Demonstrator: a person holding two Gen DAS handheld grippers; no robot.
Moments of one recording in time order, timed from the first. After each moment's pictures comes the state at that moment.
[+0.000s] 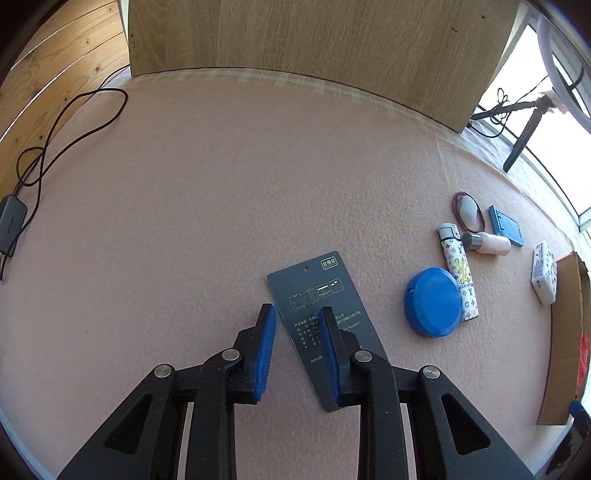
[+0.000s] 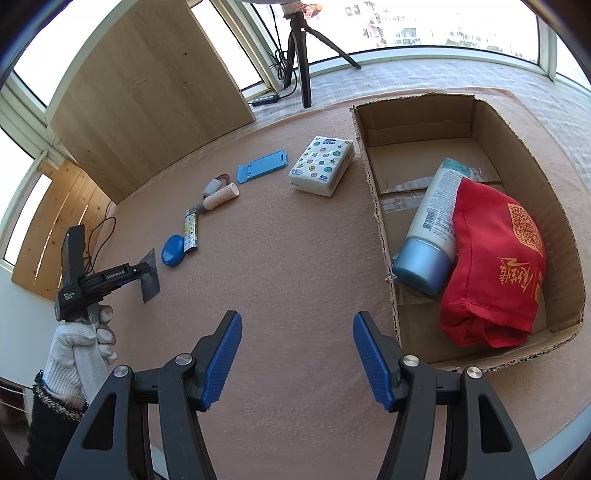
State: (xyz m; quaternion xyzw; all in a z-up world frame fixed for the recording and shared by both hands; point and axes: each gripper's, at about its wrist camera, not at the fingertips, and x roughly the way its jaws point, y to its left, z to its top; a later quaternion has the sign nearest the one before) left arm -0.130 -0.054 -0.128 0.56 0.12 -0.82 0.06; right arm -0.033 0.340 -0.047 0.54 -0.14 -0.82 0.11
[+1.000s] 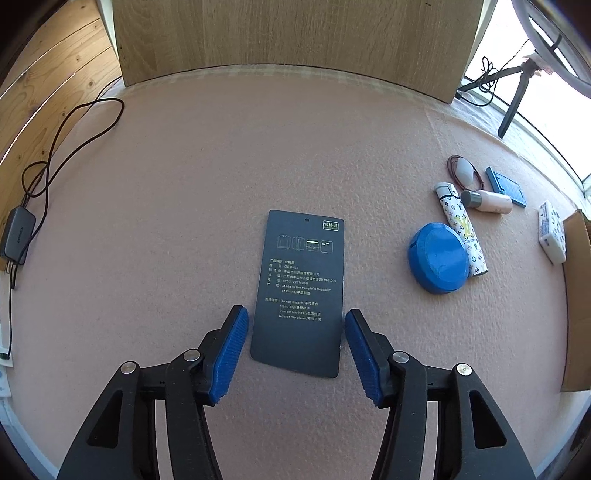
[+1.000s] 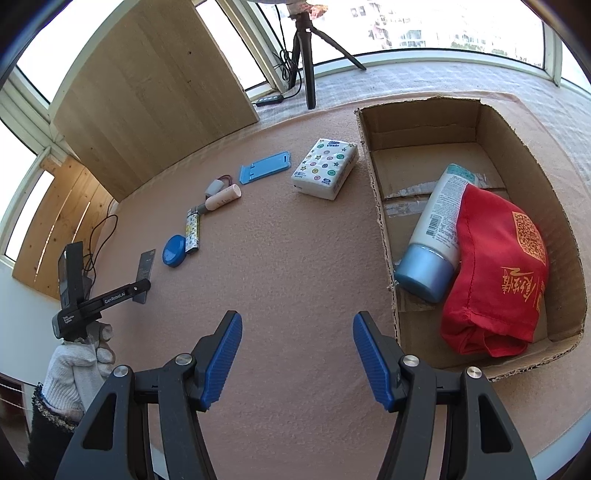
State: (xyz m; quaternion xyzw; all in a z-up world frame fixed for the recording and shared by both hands) left arm -0.108 -0.035 -0.129 0.57 0.07 -0.82 0.04; right arm -0.039 0.338 -0.048 0.54 -0.14 -0.82 0.12
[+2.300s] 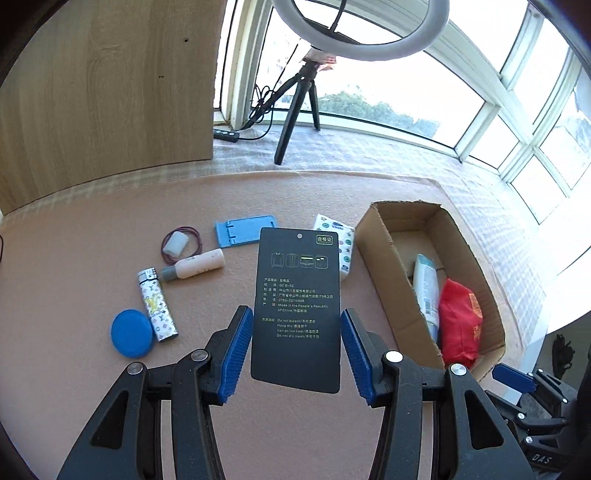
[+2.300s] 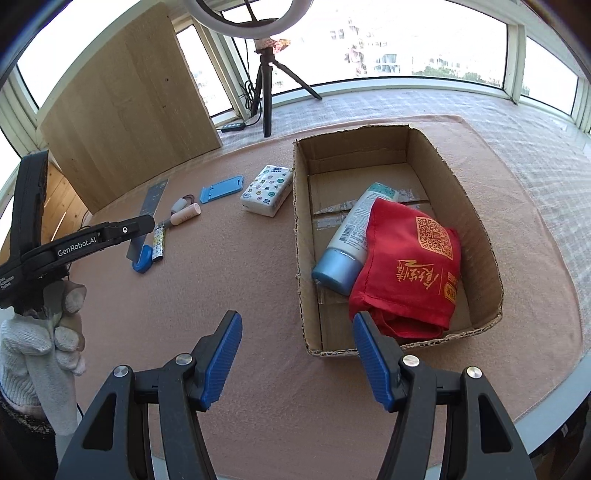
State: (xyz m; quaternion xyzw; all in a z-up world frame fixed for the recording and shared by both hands) left arm -0.117 0.188 -0.023 0.48 0.04 -0.86 -0.18; right arm 0.000 0.385 -0.021 0.50 -0.11 -0.86 0.05
